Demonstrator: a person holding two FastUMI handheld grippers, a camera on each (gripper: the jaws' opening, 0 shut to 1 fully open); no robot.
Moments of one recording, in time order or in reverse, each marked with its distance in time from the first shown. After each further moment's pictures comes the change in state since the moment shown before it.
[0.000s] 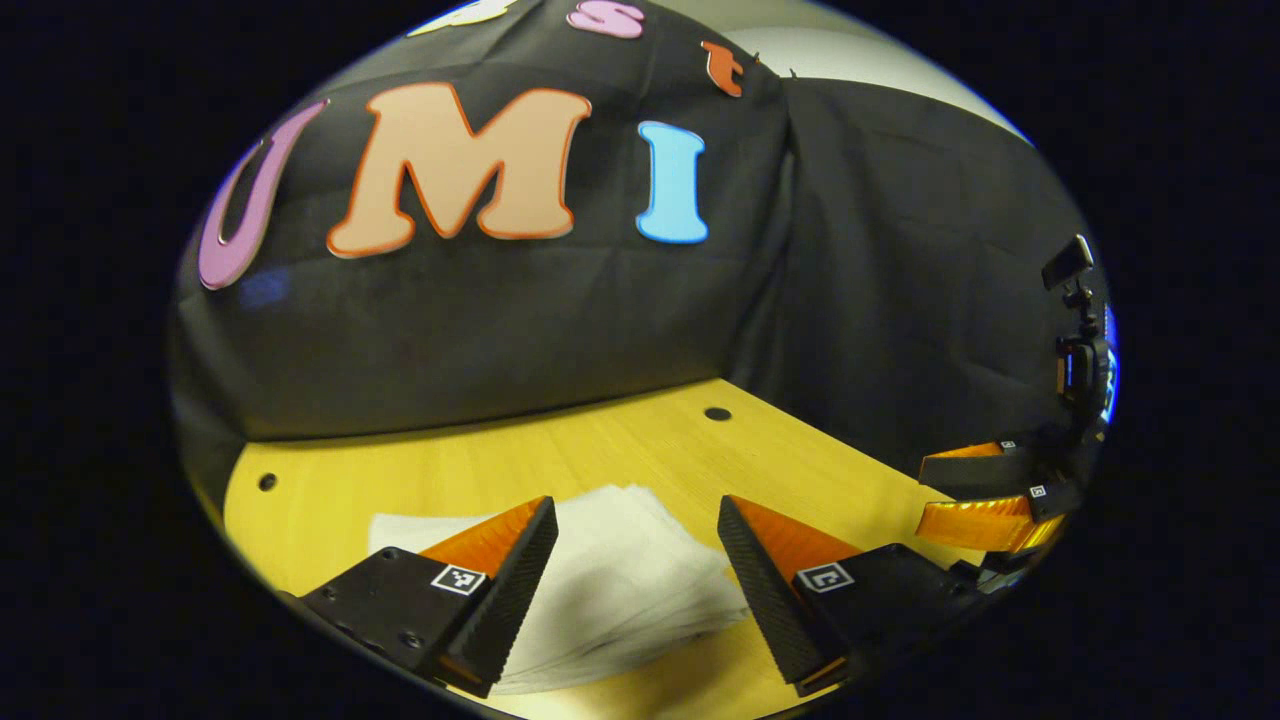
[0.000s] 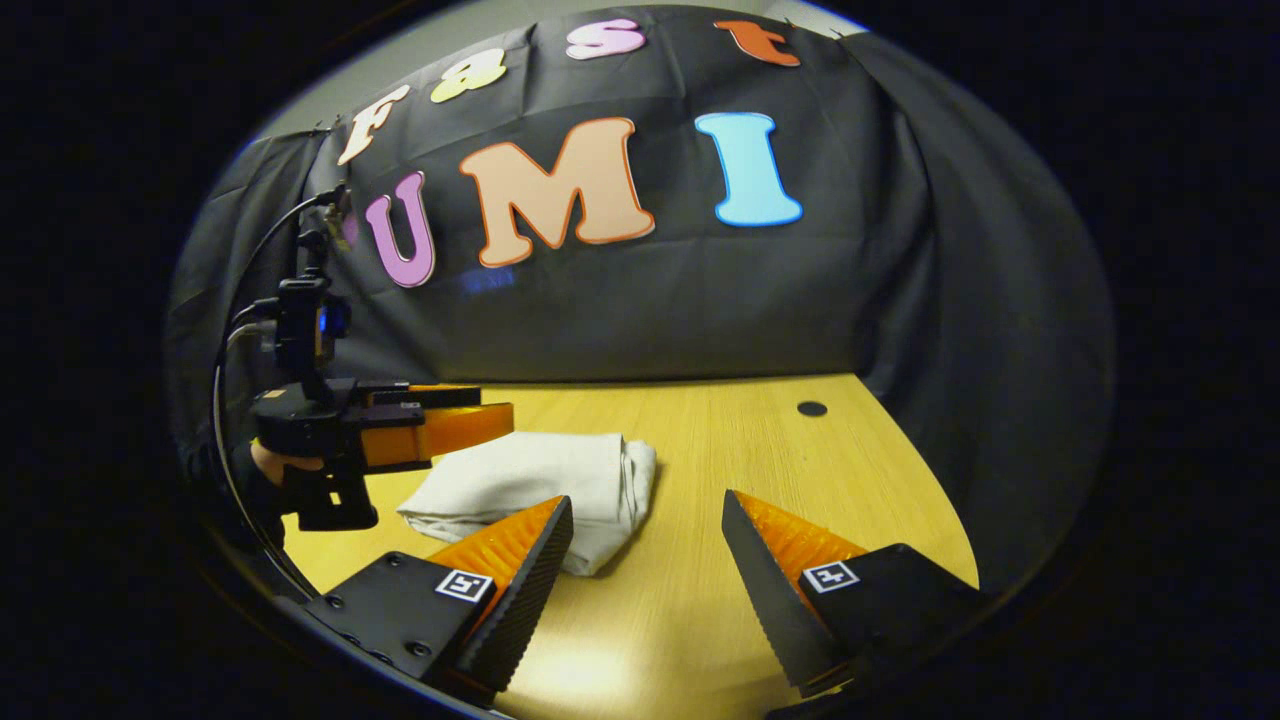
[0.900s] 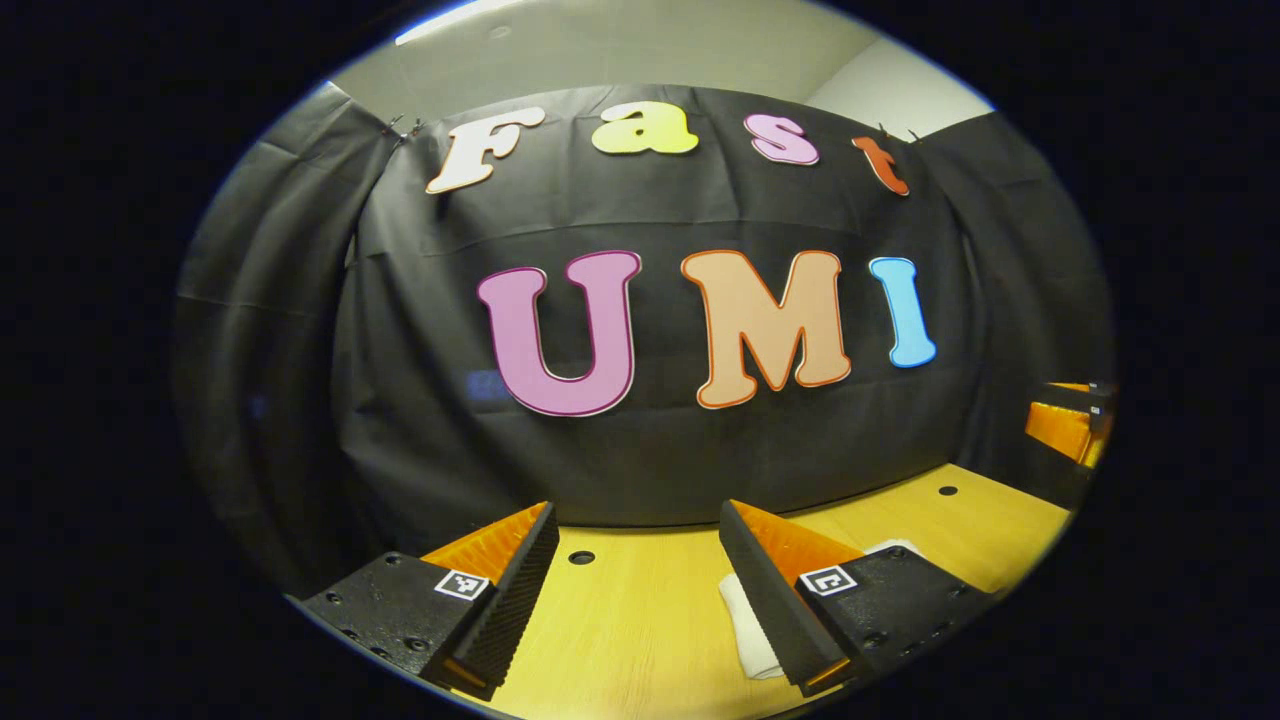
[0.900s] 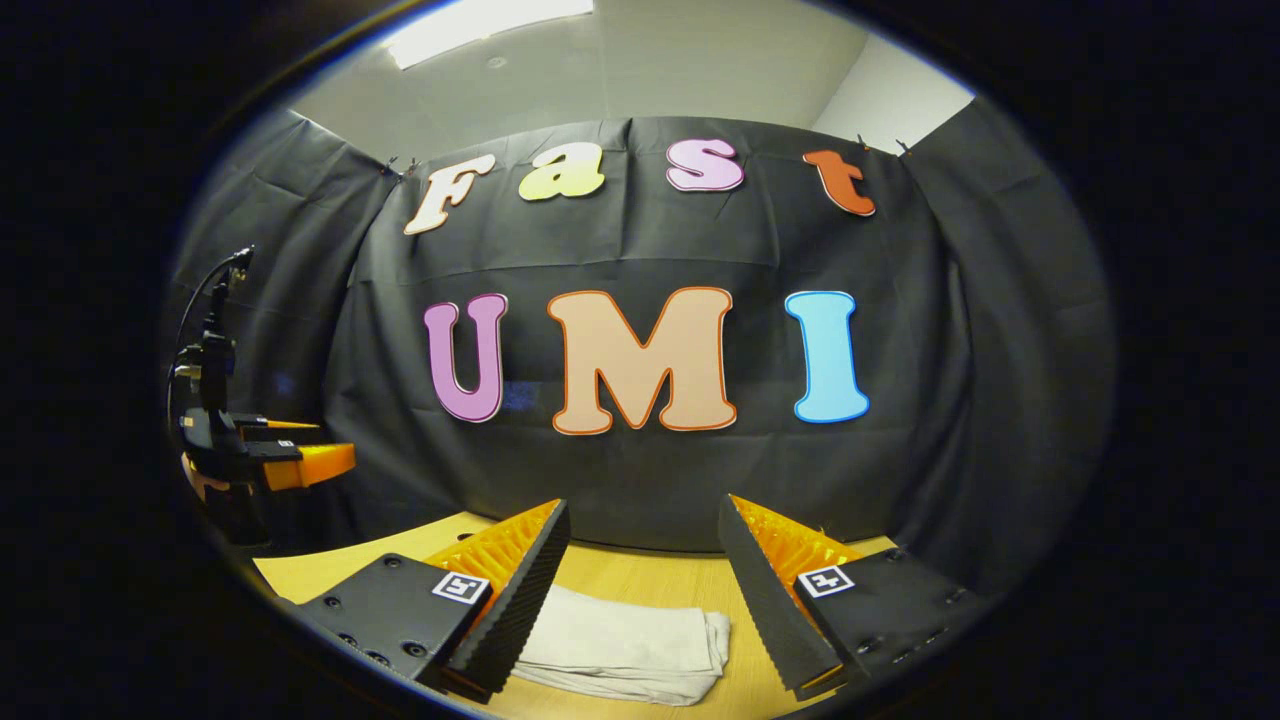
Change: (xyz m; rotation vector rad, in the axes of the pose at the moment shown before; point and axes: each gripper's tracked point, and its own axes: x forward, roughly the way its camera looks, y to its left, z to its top) left arm -0.227 0.217 0.081 0.043 -0.247 0.604; right arm -0.008 0.140 0.148 -0.089 -0.423 0.011
